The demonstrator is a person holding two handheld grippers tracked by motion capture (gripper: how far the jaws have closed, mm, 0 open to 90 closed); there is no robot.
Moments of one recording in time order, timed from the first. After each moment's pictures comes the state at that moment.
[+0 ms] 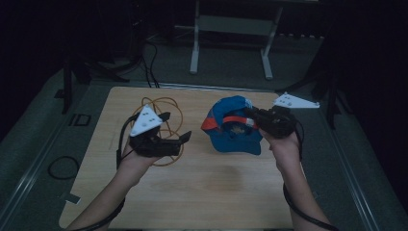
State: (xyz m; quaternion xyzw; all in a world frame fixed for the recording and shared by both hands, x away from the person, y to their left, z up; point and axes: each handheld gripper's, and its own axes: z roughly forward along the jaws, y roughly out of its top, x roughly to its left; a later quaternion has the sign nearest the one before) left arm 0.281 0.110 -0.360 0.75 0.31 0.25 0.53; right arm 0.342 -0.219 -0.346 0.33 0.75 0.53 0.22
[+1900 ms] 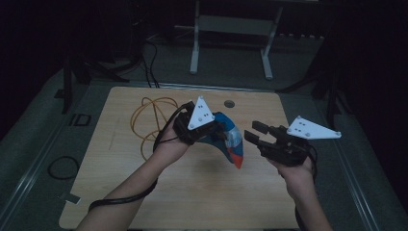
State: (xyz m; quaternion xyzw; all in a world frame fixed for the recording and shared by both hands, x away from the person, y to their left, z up) left arm 0.310 0.037 -0.347 0.80 0.17 0.30 0.50; right arm 0.273 -0.237 -0.345 0.26 0.74 0.58 0.20
